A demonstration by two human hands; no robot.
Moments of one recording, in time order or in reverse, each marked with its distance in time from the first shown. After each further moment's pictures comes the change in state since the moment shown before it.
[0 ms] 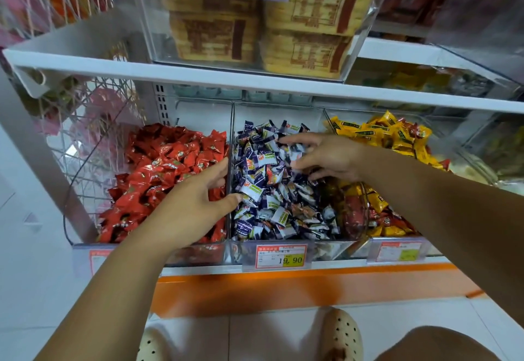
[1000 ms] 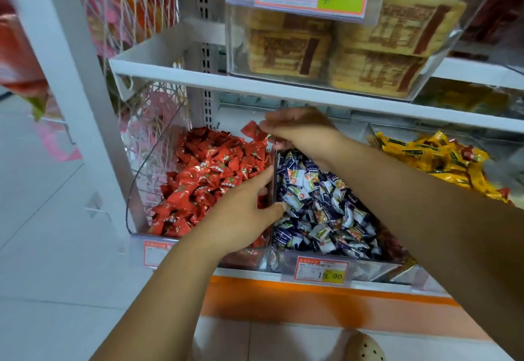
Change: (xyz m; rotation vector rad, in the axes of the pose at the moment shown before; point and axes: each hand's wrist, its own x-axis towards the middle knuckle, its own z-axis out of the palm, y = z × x) left_hand 0.001 -0.007 0.002 -0.005 -0.016 0.006; right_hand 0.026 -0.087 0.078 0.033 0.197 -0.318
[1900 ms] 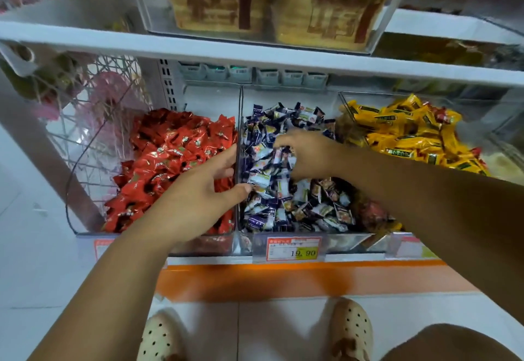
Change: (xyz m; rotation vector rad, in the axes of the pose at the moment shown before) left_hand -0.002 0.006 -0.003 0.000 0.003 -0.025; right_hand -0.005 0.096 -0.049 -0.955 -0.290 -0.107
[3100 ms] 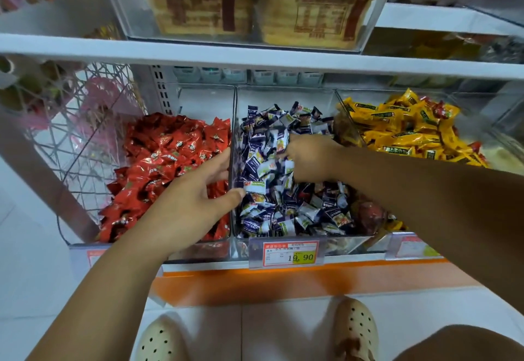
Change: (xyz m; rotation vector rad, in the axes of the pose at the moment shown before) left_hand 0.002 -0.003 0.001 -0.026 0.006 0.021; right_hand -0.006 -0.009 -0.006 -0.280 -0.130 0.069
